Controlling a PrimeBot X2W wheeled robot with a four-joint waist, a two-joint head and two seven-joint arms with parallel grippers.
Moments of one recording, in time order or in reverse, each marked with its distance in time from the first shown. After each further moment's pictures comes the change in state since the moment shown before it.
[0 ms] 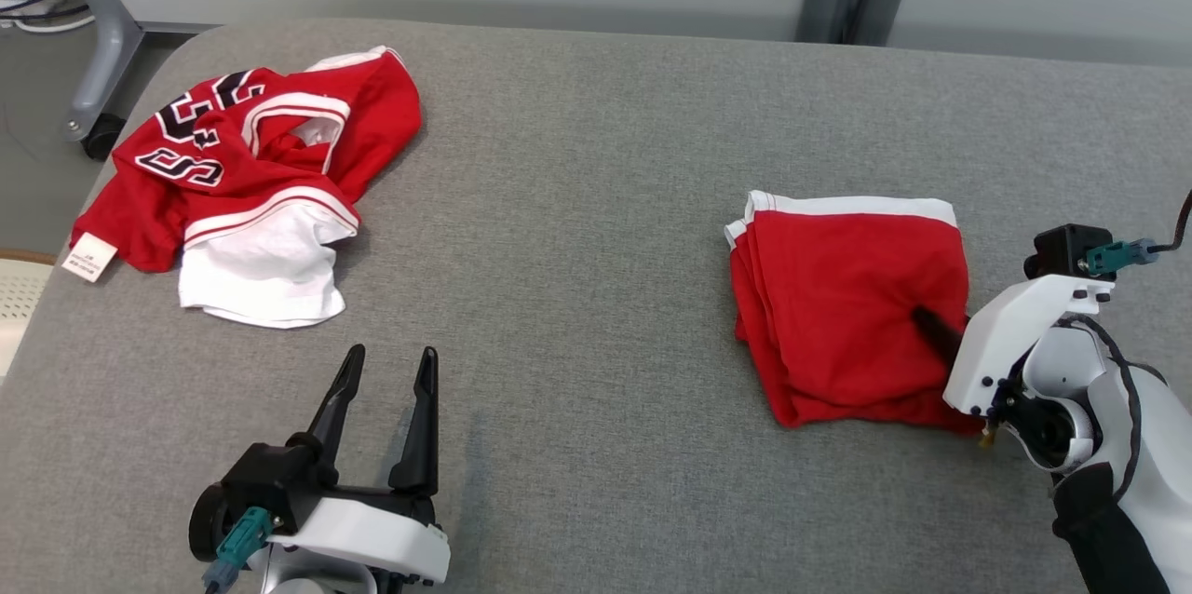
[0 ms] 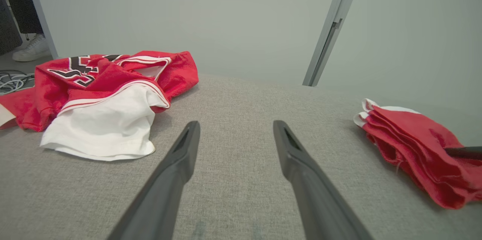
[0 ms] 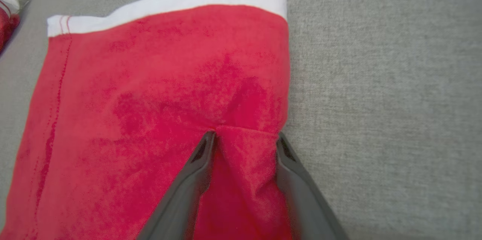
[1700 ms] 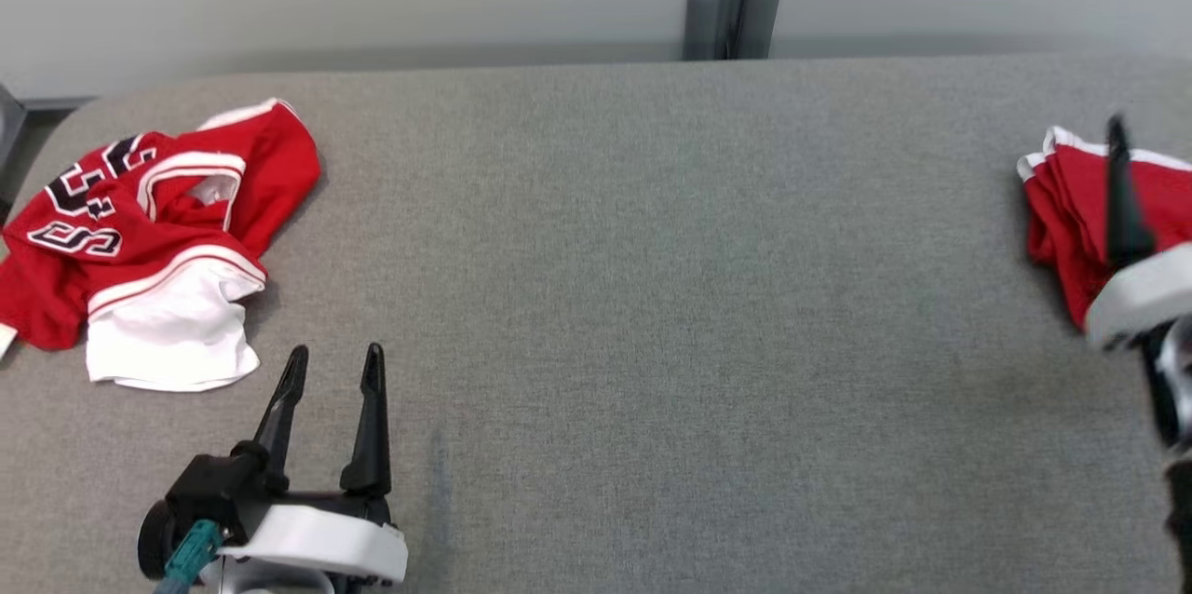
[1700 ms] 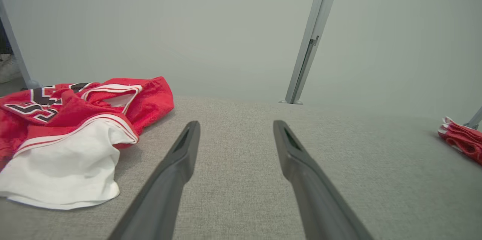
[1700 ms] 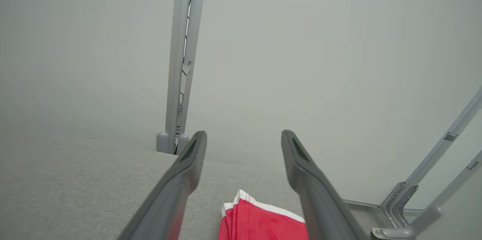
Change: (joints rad) left arm 0.005 0.002 0.086 -0.038 0.025 -0.007 -0.001; right arm -0.023 -0.123 -0.213 -0.192 -0.524 0.000 -0.597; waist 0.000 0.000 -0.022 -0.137
